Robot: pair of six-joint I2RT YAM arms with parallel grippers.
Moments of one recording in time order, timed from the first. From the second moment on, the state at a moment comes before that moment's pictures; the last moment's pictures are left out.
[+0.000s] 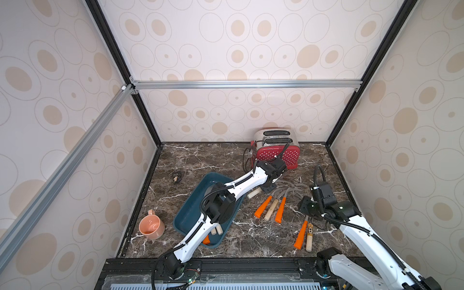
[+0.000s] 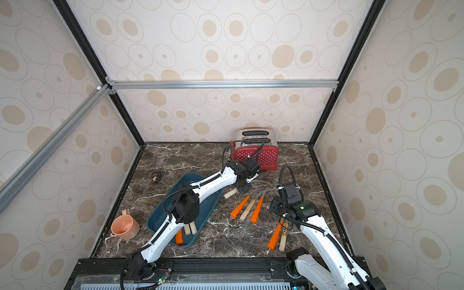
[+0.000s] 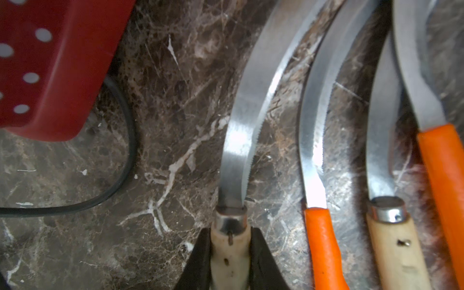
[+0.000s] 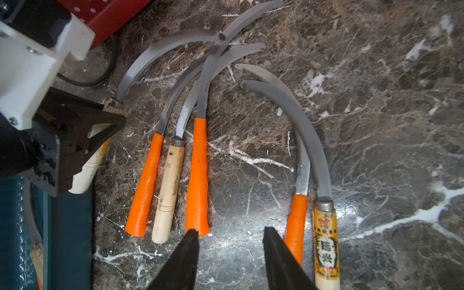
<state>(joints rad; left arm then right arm) -0.86 2.51 2.36 -1.12 -0.17 0.11 0.29 0.90 0.73 -0.86 0.06 0.75</state>
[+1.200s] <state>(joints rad) -0.66 1.64 1.61 -1.14 -0.06 0.10 0.26 0.97 0.84 -0.87 0.08 0.72</state>
